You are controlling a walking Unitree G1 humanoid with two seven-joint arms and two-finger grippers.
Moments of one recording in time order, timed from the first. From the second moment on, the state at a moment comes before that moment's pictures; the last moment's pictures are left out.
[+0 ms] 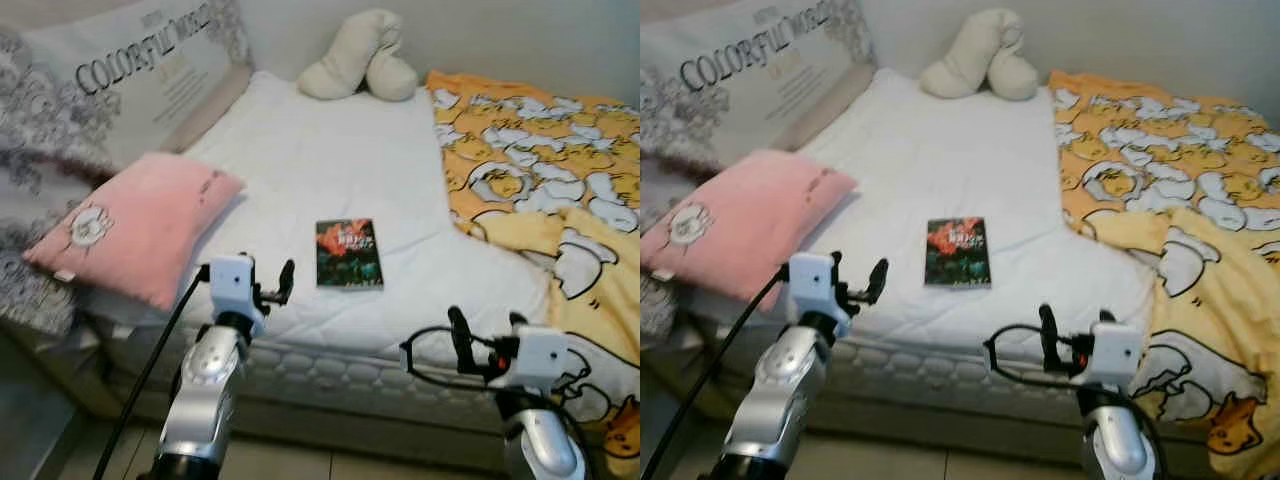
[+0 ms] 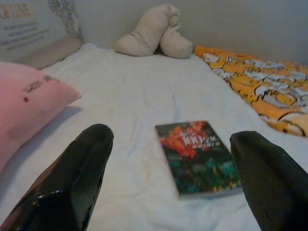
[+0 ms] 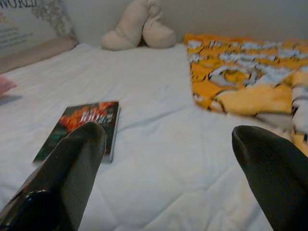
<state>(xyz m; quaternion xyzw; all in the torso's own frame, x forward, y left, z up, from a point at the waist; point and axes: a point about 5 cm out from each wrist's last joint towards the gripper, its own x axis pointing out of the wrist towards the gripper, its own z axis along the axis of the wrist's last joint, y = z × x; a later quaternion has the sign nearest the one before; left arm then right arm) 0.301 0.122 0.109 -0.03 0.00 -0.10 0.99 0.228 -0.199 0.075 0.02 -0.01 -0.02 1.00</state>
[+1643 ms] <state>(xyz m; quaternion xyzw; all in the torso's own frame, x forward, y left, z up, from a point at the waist) 0.346 0.103 0.072 0.02 0.07 -0.08 0.99 0.109 -0.224 0.057 -0.07 0.19 0.01 0.98</state>
